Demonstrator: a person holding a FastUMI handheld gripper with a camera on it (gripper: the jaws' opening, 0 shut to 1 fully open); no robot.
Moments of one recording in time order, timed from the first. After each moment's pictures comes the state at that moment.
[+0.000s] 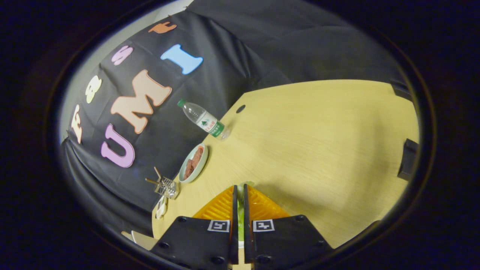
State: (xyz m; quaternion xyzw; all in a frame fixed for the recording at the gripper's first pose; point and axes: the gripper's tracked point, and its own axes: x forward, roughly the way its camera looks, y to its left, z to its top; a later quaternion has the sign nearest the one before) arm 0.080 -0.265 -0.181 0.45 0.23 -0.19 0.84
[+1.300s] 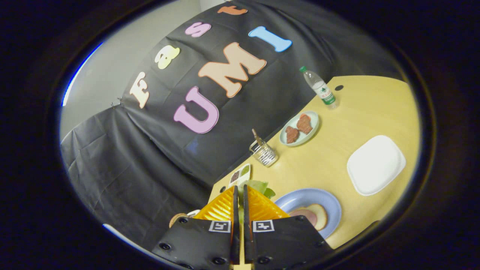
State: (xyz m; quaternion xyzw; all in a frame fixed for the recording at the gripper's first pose) arm 0.102 0.025 -0.040 0.43 0.21 0.06 0.87
